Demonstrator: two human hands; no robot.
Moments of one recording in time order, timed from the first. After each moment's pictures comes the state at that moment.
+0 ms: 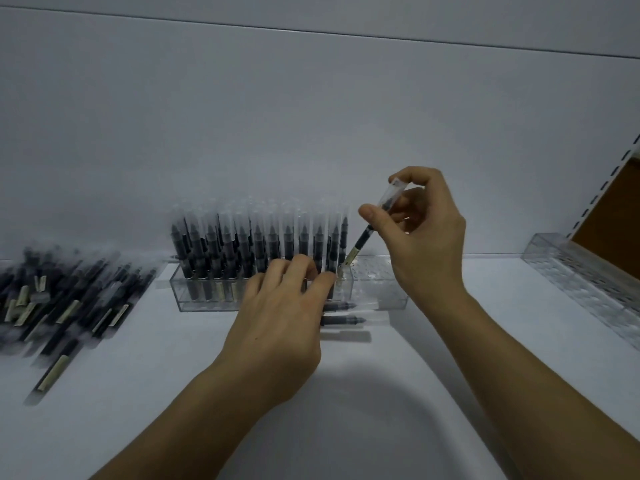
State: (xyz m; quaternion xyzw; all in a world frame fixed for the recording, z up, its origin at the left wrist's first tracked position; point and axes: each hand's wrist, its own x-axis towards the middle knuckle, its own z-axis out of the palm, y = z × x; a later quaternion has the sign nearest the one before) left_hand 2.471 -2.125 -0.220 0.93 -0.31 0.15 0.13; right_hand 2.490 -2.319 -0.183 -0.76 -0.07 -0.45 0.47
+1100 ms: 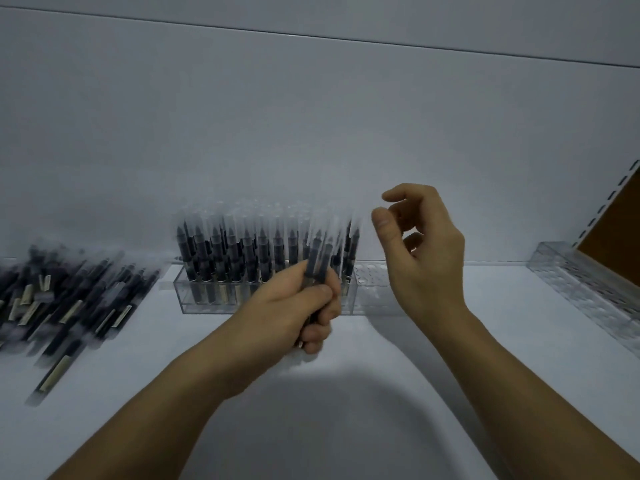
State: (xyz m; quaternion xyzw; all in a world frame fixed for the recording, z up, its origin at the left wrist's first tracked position) left_hand 2.472 -2.119 -0.194 0.66 -0.20 -0.22 0.69; right_hand 2.483 -2.312 -0.190 -0.77 -0.10 -0.44 0.44
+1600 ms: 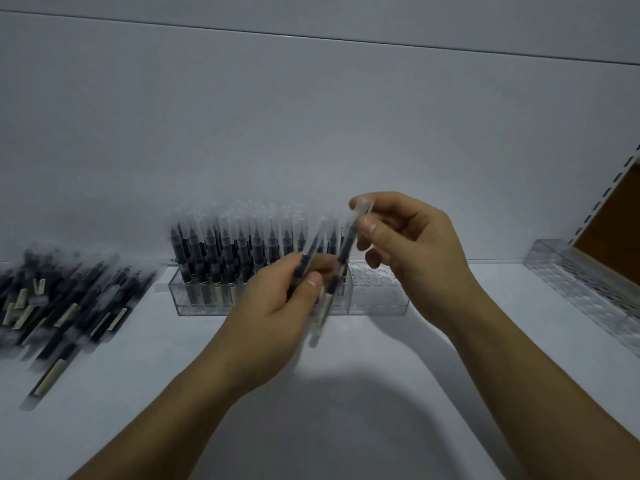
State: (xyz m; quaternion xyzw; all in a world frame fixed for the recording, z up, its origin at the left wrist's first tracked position) left_hand 2.473 -2.120 -0.201 0.77 -0.28 0.03 0.58; right_hand 2.472 -2.316 -0.170 -0.68 -0.14 -0.19 0.70
